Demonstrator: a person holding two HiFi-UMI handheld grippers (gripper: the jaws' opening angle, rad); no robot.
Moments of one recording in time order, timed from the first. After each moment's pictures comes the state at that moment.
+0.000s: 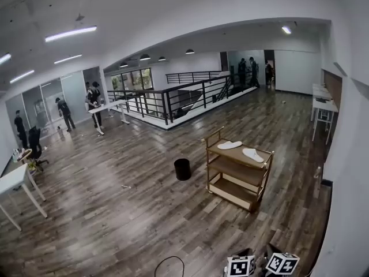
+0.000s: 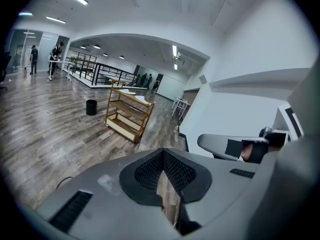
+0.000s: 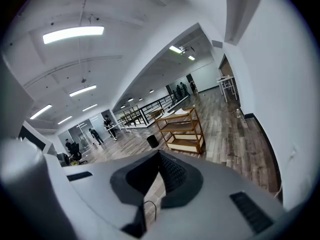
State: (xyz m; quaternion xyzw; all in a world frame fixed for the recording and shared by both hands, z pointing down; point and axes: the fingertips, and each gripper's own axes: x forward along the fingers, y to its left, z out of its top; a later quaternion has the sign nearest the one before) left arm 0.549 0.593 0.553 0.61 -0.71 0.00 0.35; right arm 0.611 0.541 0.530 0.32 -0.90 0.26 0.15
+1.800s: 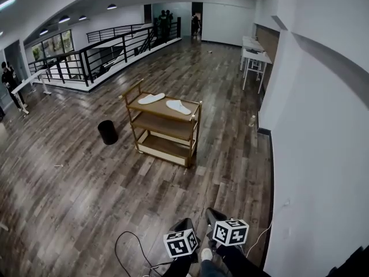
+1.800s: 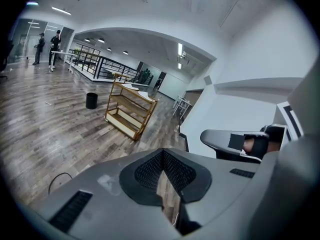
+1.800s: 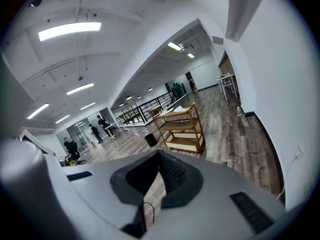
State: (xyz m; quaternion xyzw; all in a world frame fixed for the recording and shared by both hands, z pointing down) left arm 0.503 0.580 0.579 0.60 -0.70 -0.02 0.38; right arm 0.563 0.520 0.542 0.32 -0.89 0.27 0.16
